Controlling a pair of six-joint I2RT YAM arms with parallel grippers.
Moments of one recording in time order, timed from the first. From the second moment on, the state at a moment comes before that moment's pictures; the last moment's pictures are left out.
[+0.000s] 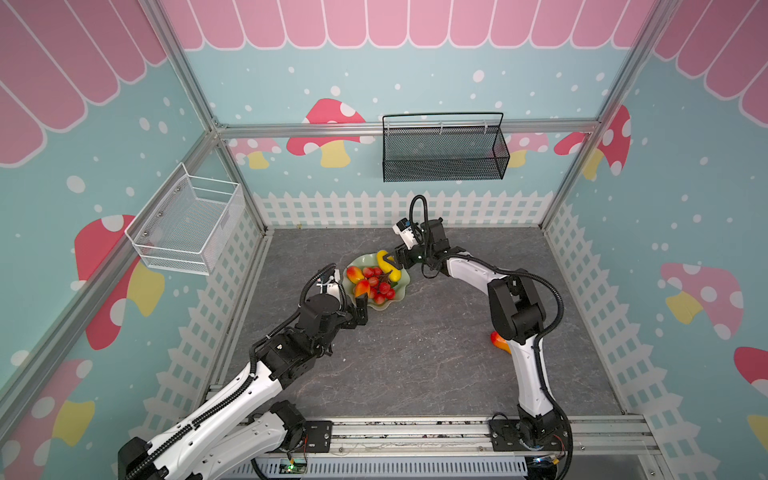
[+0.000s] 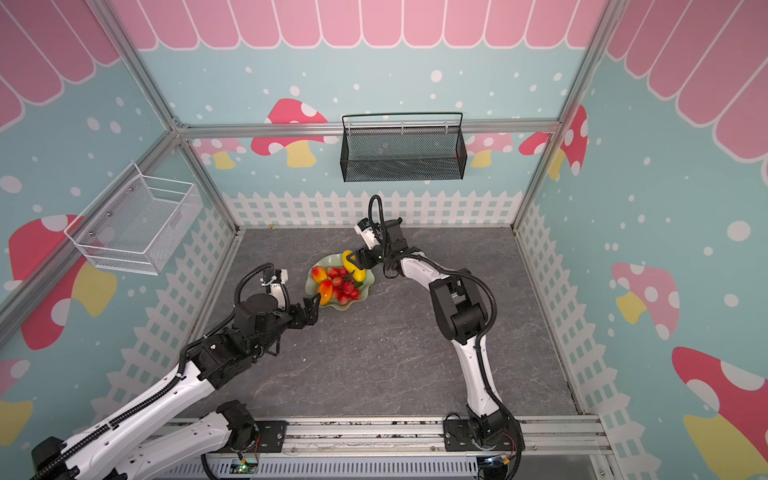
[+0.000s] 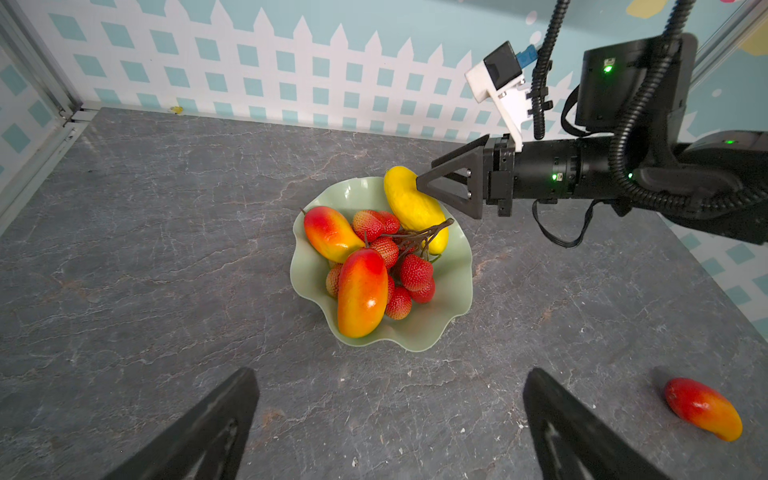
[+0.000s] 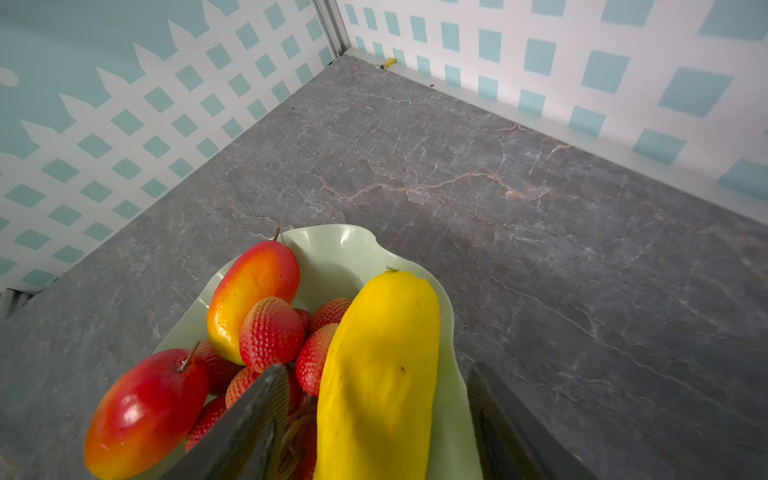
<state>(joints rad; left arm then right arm) -0.66 0.87 0.74 -0.34 -0.36 -0.43 0.47 2.23 1.74 -0.06 -0.53 0.01</state>
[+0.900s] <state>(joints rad) -0.76 1.31 0.79 0.12 0.28 -0.27 0.25 1.02 0.58 -0.59 0.21 0.52</state>
